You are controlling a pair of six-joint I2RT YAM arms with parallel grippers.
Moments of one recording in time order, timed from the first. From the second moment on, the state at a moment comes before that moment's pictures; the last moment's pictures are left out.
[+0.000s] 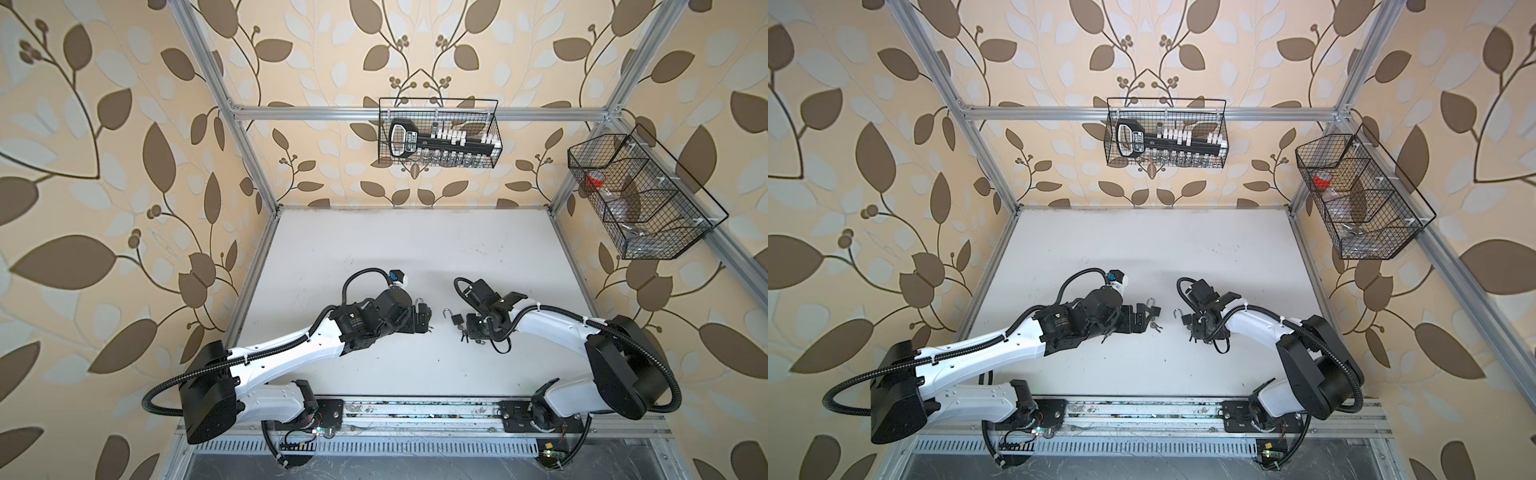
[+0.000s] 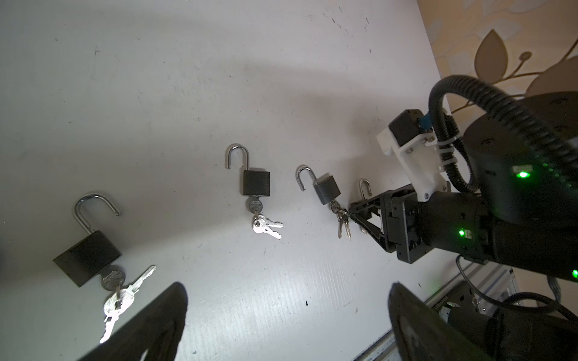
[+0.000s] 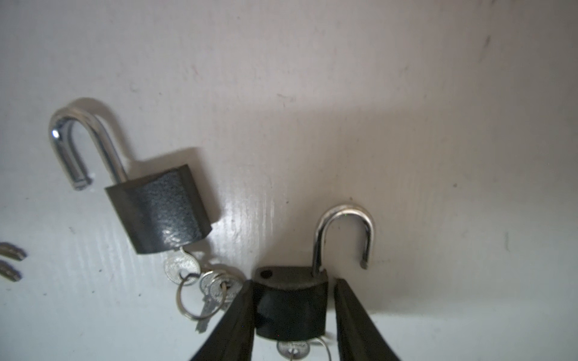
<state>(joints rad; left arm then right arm) -0.96 1.21 0.84 -0.38 -0.14 -0.82 0.54 1.45 0.72 -0.64 0.12 0.57</state>
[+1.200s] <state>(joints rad) -0.96 1.32 1.15 -0.65 -0.21 -0.79 0.53 0.96 0.74 -0.53 0.15 0.53</state>
